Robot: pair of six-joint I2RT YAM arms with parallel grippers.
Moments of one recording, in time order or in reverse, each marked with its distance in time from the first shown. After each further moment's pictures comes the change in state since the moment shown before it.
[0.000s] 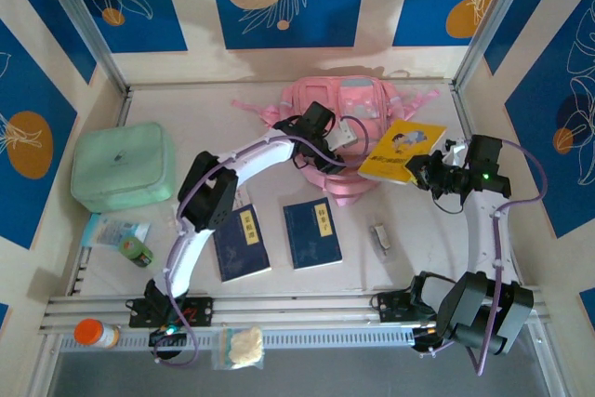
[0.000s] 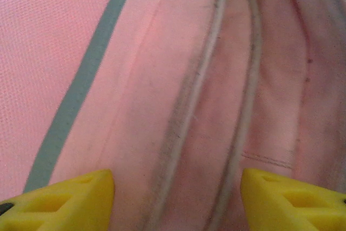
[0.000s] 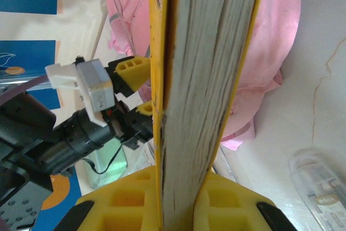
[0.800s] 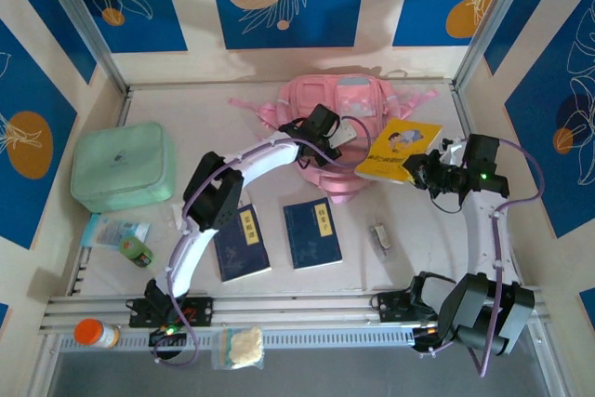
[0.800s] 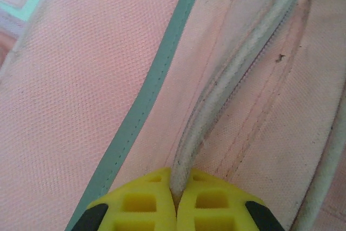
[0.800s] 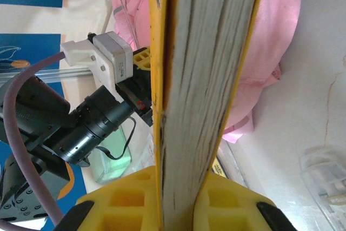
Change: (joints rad) left arm -0.004 0.015 -0.005 0.061 -0.247 -0.024; right arm 0.036 -0.004 -0.002 0.010 -0.010 0.019
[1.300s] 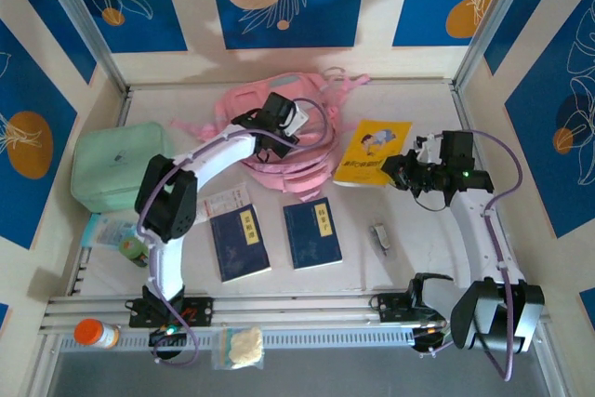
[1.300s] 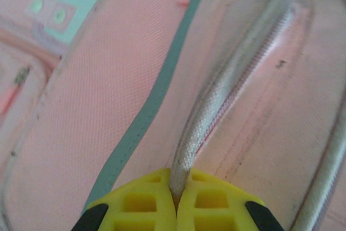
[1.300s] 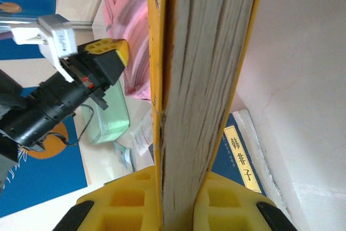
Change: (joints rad) left arm 0.146 -0.336 -0.307 -0.076 -0.101 -0.144; right arm 0.196 0.000 0.005 0.026 0.015 0.033
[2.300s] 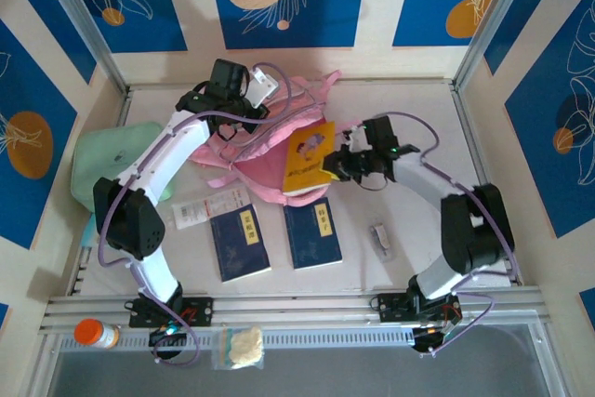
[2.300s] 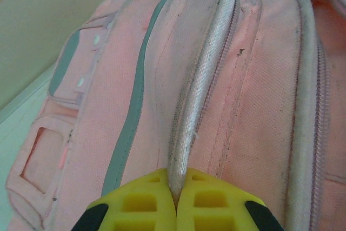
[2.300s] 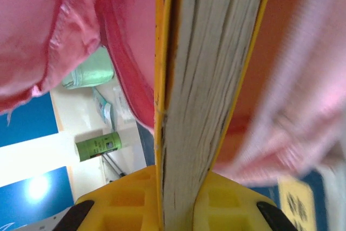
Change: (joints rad) left arm 0.164 -0.223 0.075 -0.139 0.278 0.102; right arm 0.433 0.510 0.131 0.406 0.046 0.055
